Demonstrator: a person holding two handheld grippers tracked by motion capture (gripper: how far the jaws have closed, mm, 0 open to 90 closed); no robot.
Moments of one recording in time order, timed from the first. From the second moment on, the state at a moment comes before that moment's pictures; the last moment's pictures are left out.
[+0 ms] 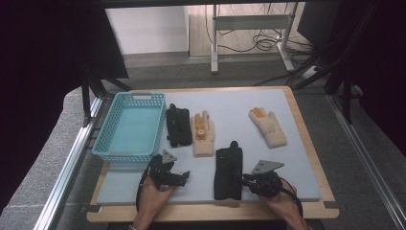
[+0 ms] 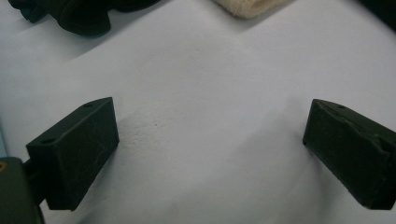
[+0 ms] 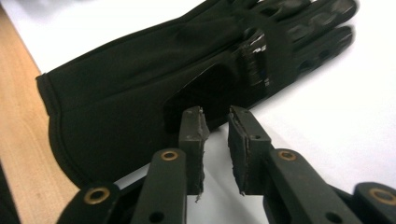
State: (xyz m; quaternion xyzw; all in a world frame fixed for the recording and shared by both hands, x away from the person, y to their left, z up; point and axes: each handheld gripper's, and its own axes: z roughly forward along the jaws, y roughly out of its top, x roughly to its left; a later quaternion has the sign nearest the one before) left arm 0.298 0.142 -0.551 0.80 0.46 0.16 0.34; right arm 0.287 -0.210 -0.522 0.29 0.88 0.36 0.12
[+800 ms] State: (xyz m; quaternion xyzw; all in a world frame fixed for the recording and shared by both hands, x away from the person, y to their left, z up) left arm 0.298 0.142 -0.550 0.80 0.46 0.16 0.34; right arm 0.392 -0.133 -0.486 0.28 0.86 0.42 0.10
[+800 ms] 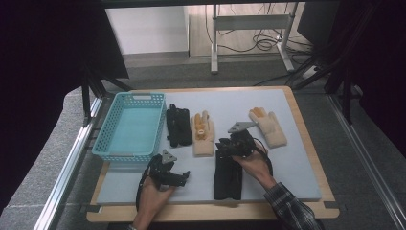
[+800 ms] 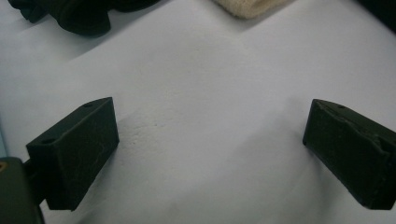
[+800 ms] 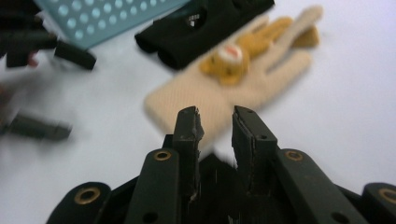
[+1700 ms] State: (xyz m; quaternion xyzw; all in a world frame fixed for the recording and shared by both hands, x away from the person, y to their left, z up) left arm 0.298 0.142 -0.550 0.80 0.46 0.16 0.34; right arm 0.483 -0.002 -0.527 0.32 0.87 0.36 0.08
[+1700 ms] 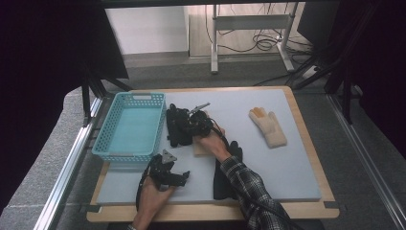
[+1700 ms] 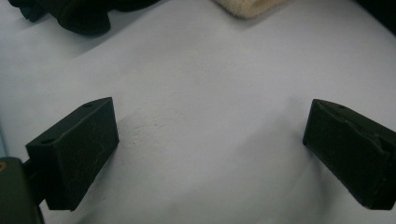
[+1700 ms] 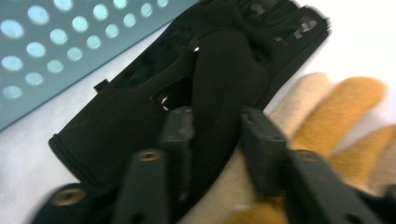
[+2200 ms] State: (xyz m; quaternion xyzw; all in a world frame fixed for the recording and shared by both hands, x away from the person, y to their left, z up) left arm 0.298 0.142 -0.550 0.81 0.46 0.16 0.34; right arm 0.465 -0.018 -0.473 0.30 0.86 0.41 0.07
